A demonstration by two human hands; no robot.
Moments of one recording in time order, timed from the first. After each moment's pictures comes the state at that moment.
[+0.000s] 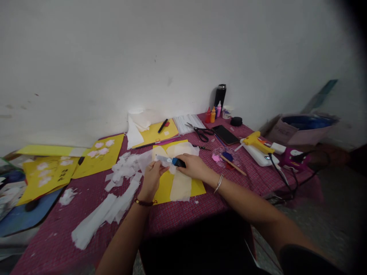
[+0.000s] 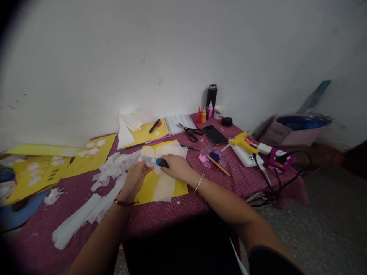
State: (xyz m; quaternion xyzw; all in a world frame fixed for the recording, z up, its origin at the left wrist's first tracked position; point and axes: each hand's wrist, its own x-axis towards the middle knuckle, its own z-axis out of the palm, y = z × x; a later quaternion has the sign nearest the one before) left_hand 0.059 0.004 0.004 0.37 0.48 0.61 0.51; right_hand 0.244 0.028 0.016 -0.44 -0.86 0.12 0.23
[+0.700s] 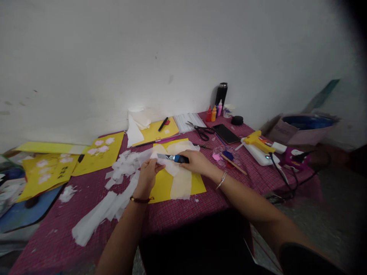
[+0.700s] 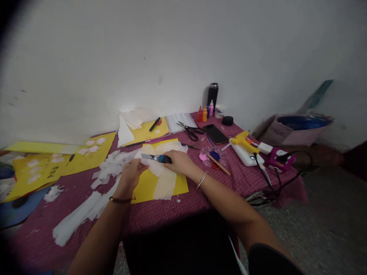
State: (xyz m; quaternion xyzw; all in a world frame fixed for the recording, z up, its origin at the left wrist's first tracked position) left_hand 0.044 0.009 0.009 0.36 0.51 0.62 0.48; right_hand 0.255 0.037 0.023 -0.42 -0.87 0.15 0.23
